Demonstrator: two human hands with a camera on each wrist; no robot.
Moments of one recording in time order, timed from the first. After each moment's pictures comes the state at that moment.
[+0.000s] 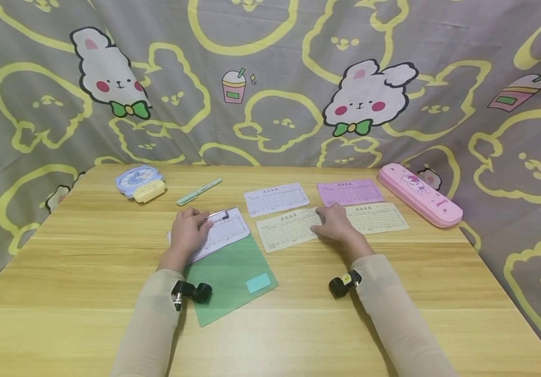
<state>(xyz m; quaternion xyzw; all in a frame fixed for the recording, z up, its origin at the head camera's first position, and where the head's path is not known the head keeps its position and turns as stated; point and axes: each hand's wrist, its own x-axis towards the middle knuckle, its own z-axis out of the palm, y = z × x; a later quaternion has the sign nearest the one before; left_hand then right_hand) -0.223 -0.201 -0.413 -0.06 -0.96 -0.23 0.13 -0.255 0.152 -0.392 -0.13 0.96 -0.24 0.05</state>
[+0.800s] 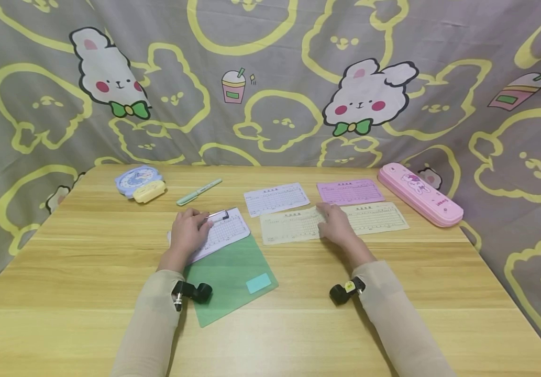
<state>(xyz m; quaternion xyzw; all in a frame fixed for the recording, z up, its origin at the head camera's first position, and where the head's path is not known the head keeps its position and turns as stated) -0.224 -0.201 -0.415 -0.06 -0.96 -0.23 0.13 -0.249 0.152 -0.396 -0.12 0.93 -0.34 -0.01</state>
